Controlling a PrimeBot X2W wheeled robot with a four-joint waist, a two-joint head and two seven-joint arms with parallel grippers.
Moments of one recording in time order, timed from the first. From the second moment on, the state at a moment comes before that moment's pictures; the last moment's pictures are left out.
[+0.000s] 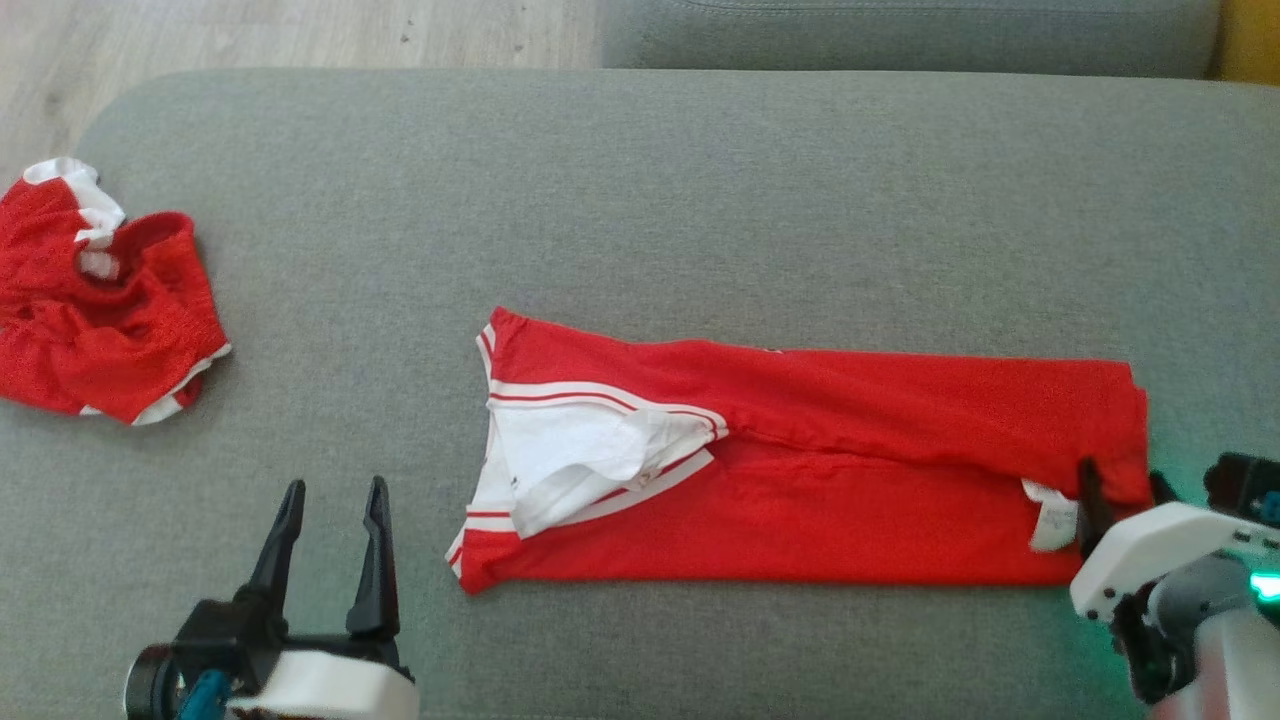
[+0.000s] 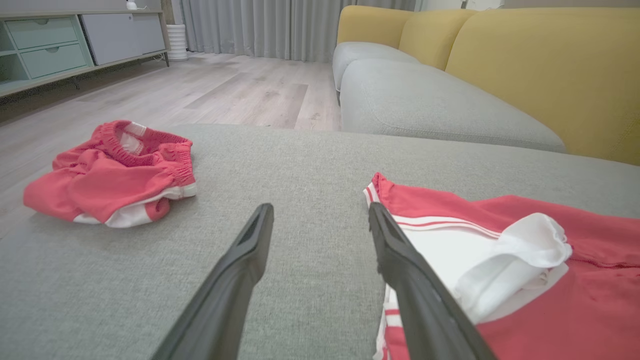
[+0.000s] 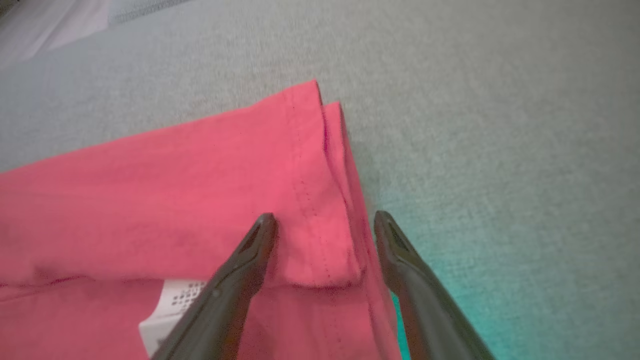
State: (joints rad) left arm -0.02 0.42 -0.53 0.06 -0.61 0.30 -0.25; right arm -0.17 -0.05 -0.31 0.46 0.10 0.13 0.21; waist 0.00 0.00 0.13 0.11
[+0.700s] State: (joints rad) left arm 0.01 0.41 -0.52 0.05 -0.60 0.30 -0.25; right arm -0.22 -0.14 -0.38 0.48 0.14 0.13 0.25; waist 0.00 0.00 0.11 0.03
